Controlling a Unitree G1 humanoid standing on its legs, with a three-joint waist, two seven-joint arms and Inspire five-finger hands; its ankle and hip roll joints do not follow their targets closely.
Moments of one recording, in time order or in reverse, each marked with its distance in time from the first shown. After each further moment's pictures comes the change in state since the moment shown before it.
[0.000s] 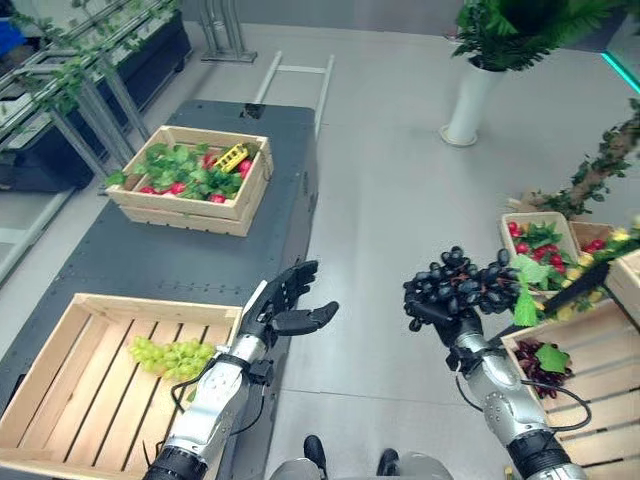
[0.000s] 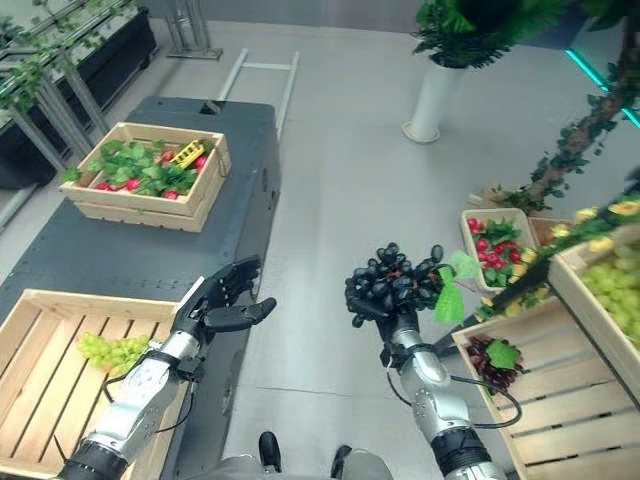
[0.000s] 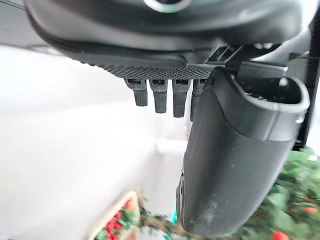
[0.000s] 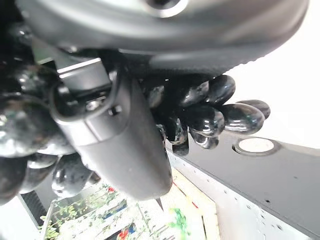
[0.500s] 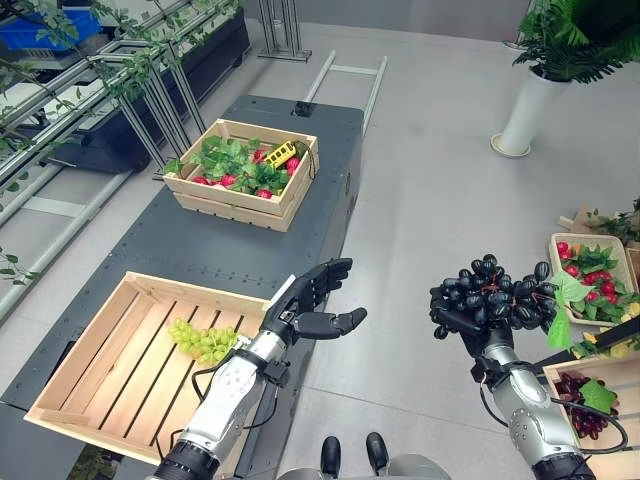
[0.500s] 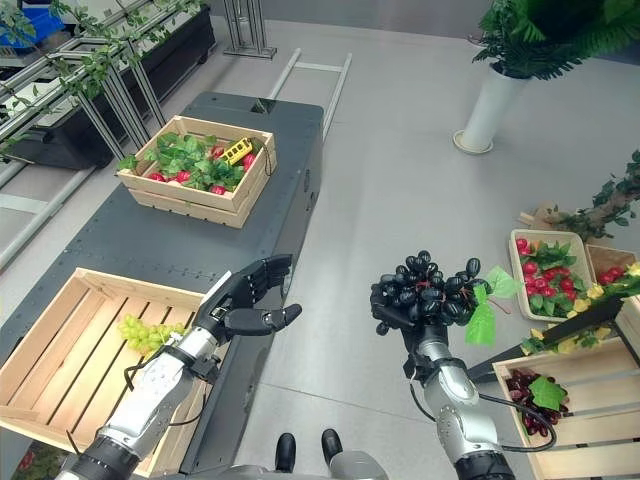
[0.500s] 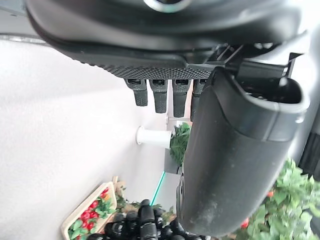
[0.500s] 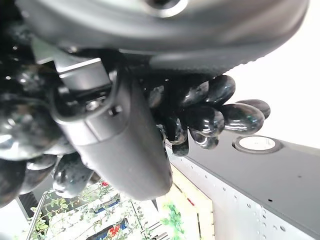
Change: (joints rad) left arm -0.059 -0.015 -0.099 -0.074 0.036 -0.098 -0.185; right arm 0.130 -0.073 -0.152 -0.137 0.000 0.019 -0.049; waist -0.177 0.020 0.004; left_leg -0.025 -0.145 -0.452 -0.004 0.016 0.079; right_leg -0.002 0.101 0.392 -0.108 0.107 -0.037
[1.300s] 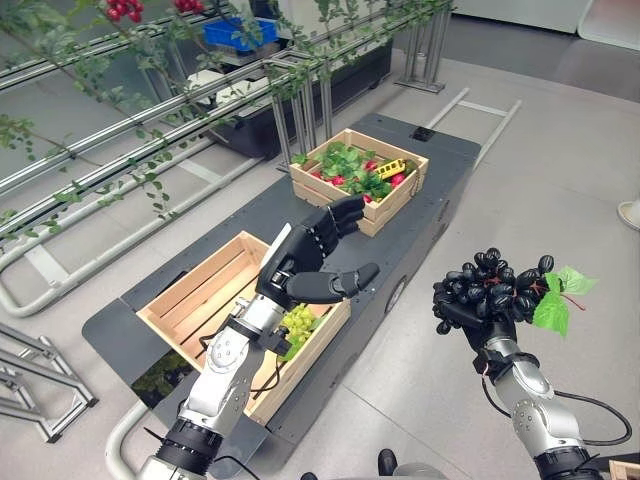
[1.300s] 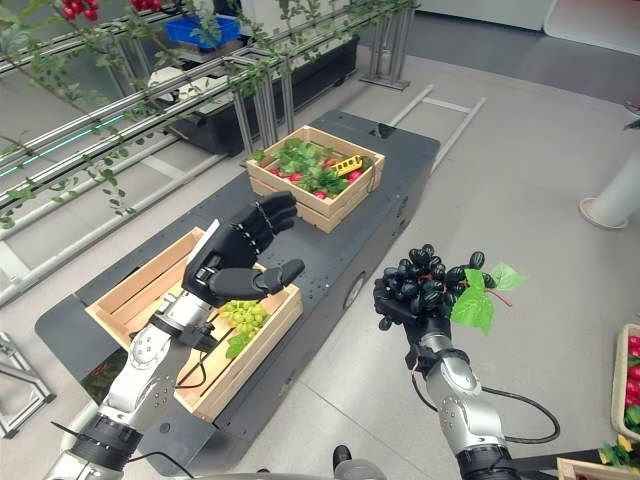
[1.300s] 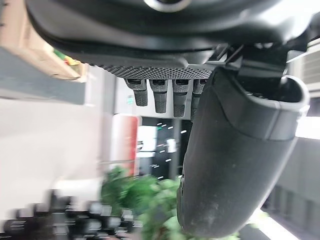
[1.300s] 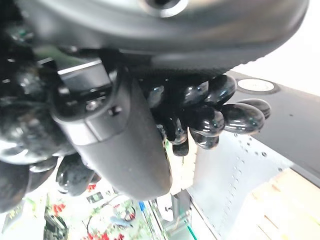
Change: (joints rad) left arm -0.087 -0.021 0.050 -0.119 -0.063 -0.019 -0.069; right arm -0.020 -0.016 -0.055 -0.060 -0.001 0.118 -0.042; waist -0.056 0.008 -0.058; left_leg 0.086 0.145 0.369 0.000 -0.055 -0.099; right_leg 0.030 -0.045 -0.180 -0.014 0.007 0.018
